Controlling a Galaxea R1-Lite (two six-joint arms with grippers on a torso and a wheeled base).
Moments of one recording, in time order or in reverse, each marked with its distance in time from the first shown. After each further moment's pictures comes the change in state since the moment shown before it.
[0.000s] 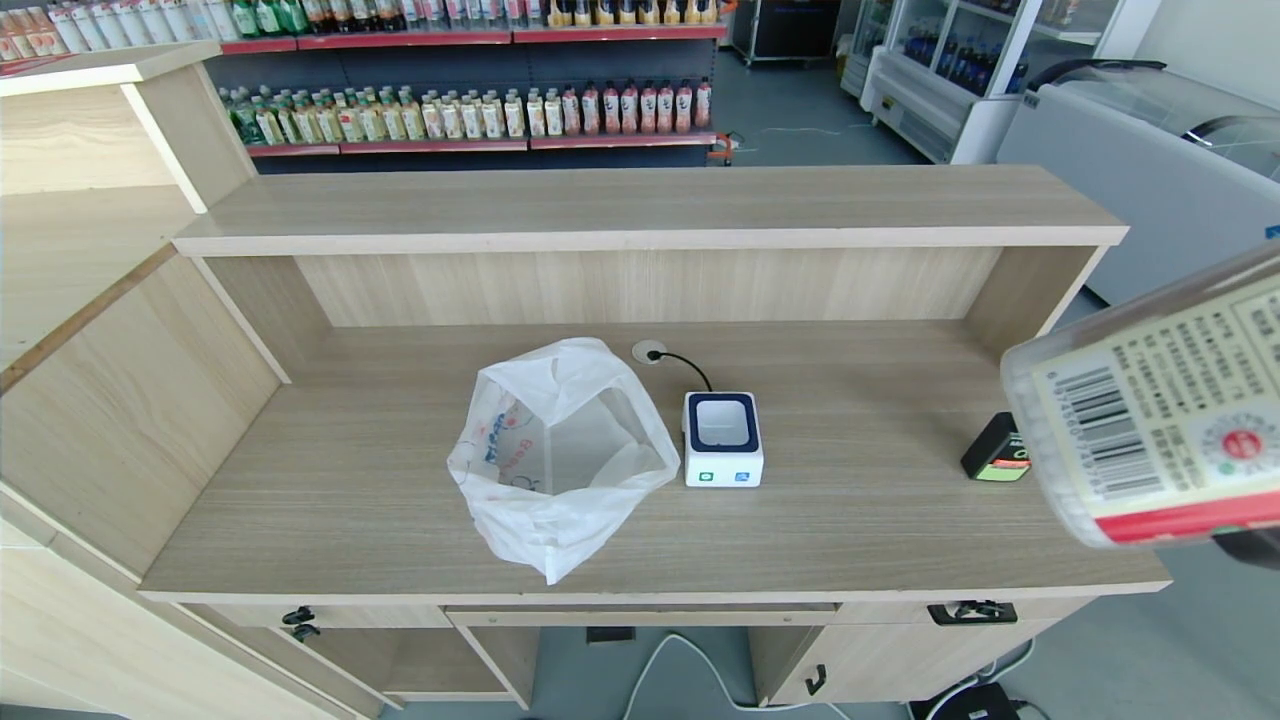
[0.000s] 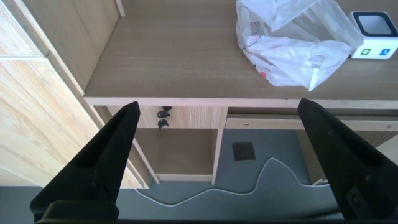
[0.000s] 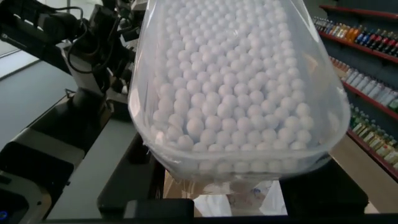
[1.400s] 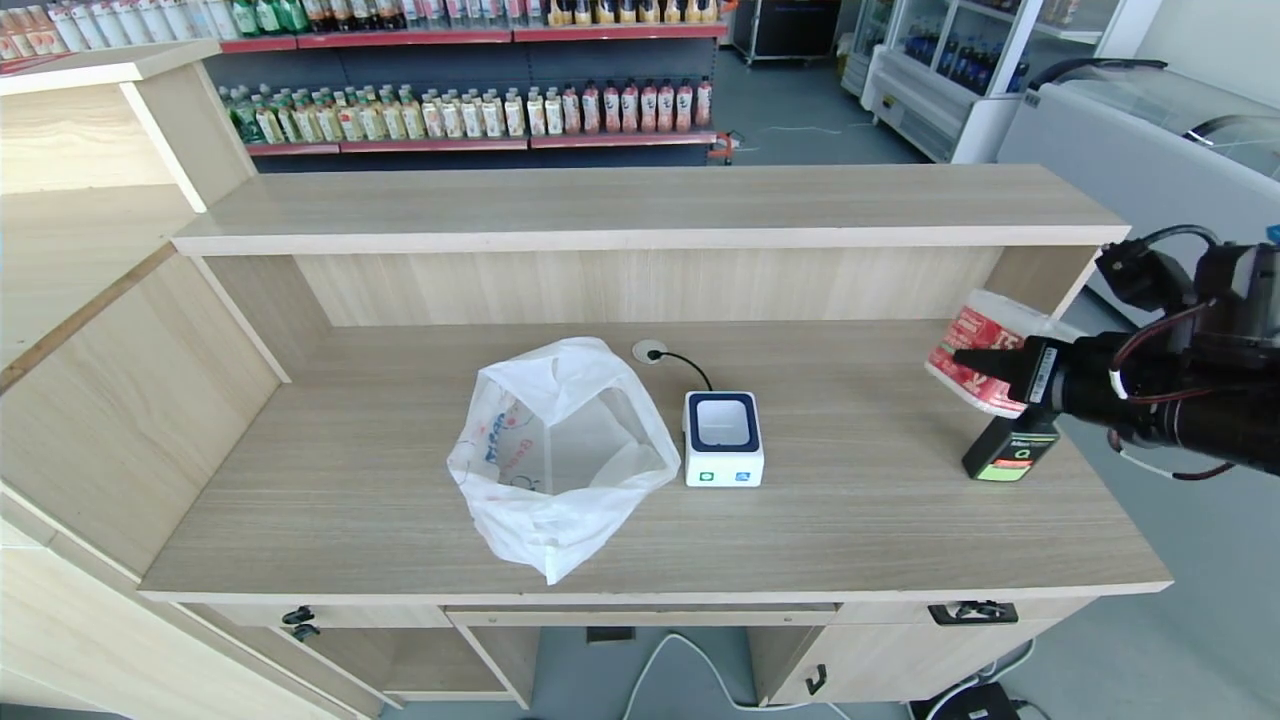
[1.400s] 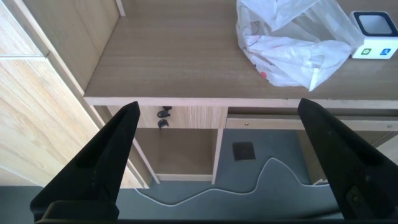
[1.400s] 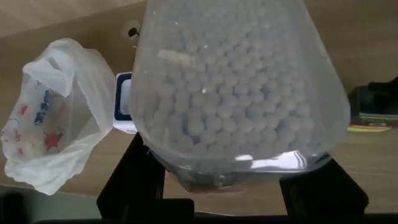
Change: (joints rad) left arm 0.000 0.000 0.000 0.000 0.000 0.000; right arm -0.245 0.271 -0.284 0.960 -1.191 0.290
